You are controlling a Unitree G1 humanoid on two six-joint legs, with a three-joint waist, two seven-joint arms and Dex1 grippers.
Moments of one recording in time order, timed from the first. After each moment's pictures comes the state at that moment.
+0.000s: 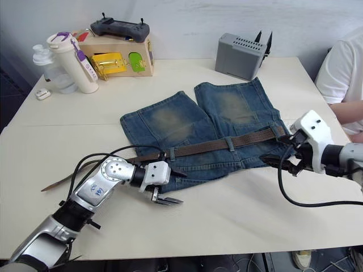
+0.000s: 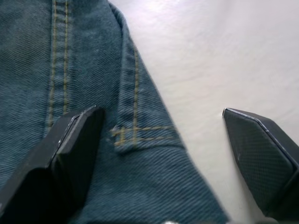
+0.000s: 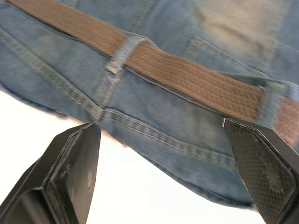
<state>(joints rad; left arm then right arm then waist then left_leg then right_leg) -0.54 0.58 -0.46 0.07 -0.09 0.05 -1.04 -0.24 -1.05 -0.33 -0.31 0.46 0.89 0.95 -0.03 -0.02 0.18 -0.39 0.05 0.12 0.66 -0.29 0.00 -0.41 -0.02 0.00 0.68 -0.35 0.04</state>
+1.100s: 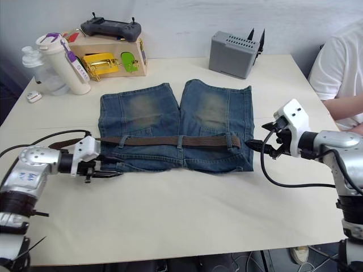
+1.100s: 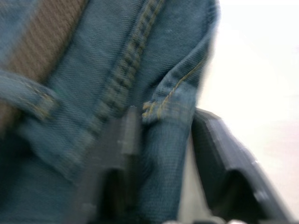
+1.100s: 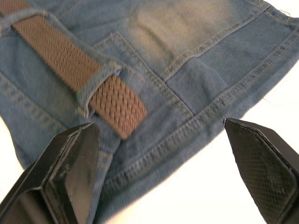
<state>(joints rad) -0.49 0.89 -0.05 0.43 -0.31 0.15 -1.31 -0.50 -0.92 -0.12 -0.04 0.44 0.77 0.92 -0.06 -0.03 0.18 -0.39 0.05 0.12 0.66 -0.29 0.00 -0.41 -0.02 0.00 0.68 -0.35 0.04</state>
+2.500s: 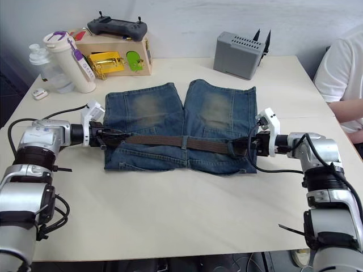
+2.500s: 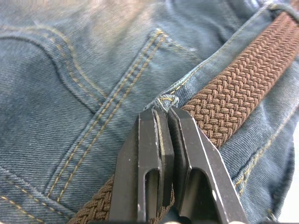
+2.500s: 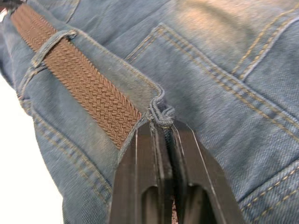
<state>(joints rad) -0.98 0.72 -0.04 0.87 -0.14 0.50 -1.23 -0.75 -0.74 0.03 0.46 0.38 0.76 1.19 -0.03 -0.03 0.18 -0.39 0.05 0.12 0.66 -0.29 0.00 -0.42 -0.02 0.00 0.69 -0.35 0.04</state>
